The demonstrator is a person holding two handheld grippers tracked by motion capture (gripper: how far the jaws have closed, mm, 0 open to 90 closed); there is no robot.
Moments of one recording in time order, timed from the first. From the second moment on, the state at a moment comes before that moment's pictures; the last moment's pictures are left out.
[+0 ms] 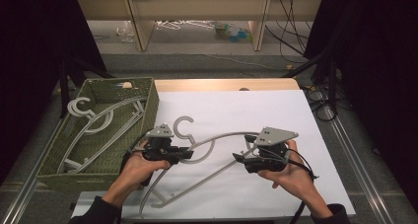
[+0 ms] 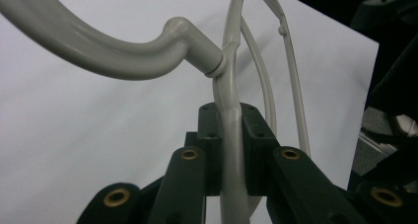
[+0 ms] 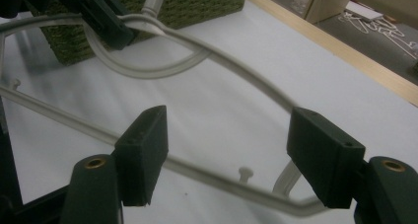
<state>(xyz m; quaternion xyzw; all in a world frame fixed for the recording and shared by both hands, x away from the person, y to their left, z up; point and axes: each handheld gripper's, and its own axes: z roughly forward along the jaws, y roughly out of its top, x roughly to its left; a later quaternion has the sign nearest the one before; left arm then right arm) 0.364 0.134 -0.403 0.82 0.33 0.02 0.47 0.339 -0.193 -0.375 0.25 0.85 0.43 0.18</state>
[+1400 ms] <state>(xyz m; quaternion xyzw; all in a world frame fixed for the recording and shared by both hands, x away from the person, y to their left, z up) 0.328 0.265 -0.309 0.75 0.40 0.15 0.50 0.316 -0.218 -0.415 0.30 0.83 0.43 0.17</state>
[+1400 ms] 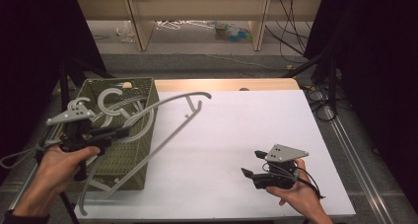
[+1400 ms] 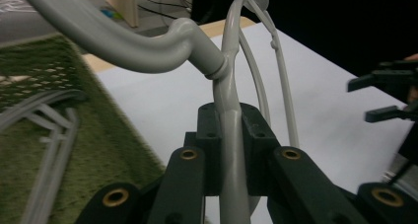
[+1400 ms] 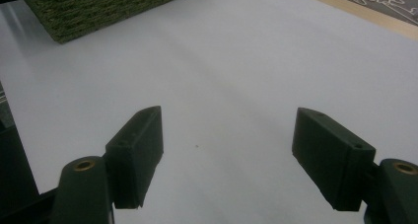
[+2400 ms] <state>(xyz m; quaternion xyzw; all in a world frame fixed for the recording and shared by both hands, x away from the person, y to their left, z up) 0.403 0.358 -0.307 0.72 0.47 0.24 0.44 0.318 -0.218 -0.421 0.31 0.84 0.43 0.16</state>
